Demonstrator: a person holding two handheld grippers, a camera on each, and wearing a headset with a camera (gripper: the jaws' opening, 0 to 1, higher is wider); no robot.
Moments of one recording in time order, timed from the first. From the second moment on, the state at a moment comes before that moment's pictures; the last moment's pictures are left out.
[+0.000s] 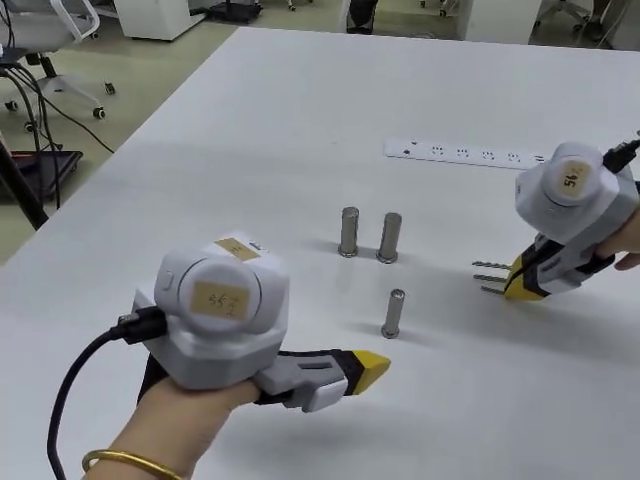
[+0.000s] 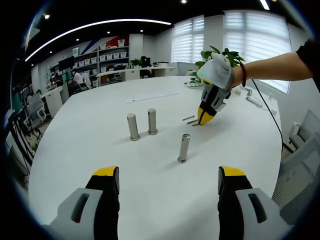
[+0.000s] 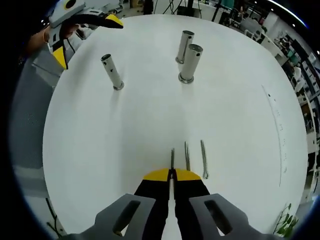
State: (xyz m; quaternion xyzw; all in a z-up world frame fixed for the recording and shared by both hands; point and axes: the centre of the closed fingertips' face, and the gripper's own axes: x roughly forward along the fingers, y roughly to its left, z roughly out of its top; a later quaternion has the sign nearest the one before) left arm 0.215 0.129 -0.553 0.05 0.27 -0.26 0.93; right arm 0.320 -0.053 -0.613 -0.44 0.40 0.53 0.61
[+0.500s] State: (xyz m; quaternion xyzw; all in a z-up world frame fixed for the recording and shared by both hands) left arm 0.214 0.123 -0.548 0.06 0.27 -0.27 0.92; right arm 0.303 -0.042 -0.591 -0.45 0.33 0.54 0.63
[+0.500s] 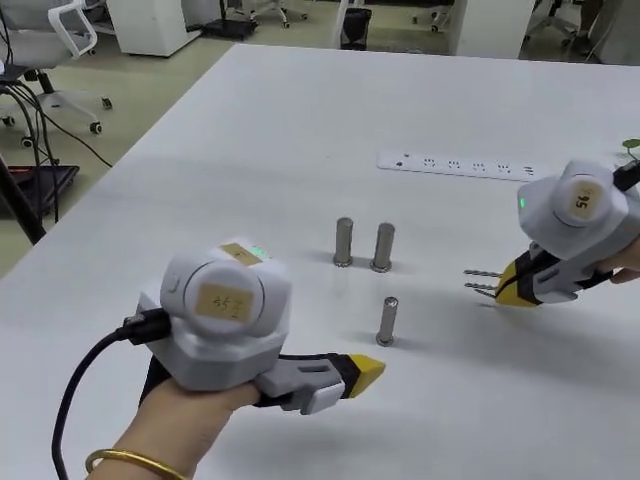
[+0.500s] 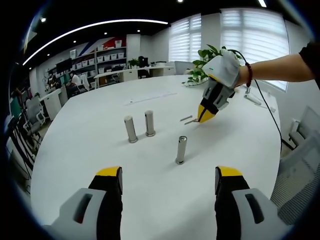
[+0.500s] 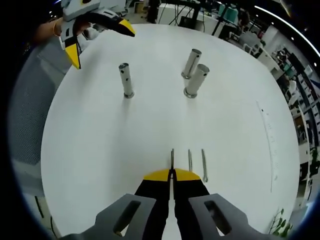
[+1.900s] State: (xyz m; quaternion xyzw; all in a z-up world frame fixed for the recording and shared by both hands) left arm 0.209 0.063 -0.502 -0.18 0.26 -0.36 0.88; right arm 0.215 0.049 -0.514 -0.46 0.14 0.62 0.62
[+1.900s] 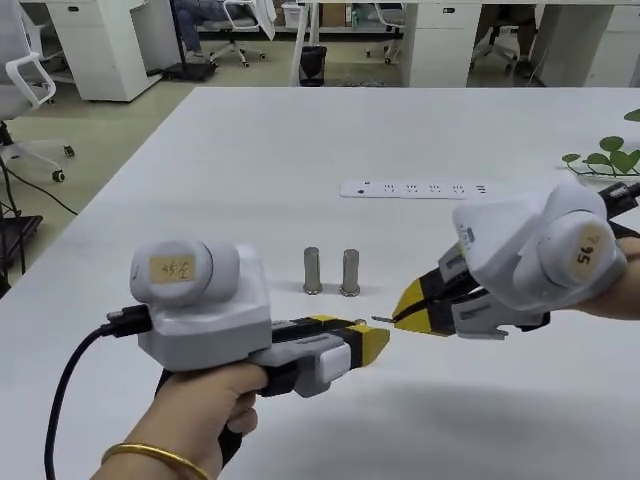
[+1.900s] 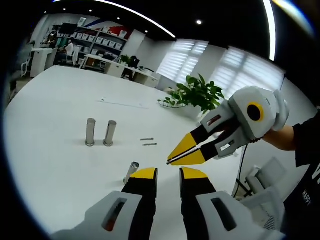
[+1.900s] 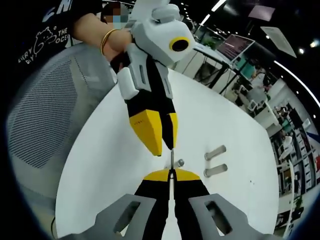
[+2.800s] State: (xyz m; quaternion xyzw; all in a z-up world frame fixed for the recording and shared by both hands) left arm 0.214 0.064 -0.493 -0.21 0.23 -0.36 0.88; right arm 0.208 0.060 -0.504 -0.45 0.11 0.63 0.62
